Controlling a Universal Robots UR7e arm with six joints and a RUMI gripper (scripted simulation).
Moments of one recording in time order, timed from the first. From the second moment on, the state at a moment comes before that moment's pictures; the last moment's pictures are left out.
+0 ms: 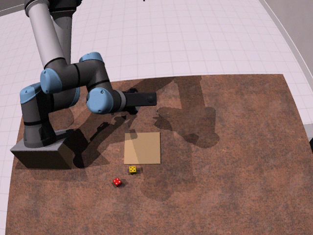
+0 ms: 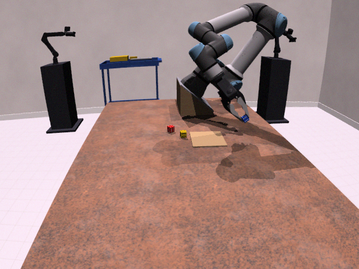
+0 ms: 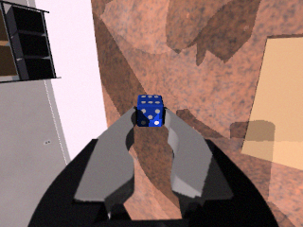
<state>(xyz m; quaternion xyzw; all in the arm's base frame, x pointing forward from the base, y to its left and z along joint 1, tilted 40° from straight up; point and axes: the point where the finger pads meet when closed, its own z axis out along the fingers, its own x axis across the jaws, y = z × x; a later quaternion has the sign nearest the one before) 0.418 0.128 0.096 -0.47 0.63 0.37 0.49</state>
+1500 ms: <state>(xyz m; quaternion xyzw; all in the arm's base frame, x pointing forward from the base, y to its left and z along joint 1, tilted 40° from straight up) 0.419 0.119 0.090 -0.09 0.74 0.57 0.34</state>
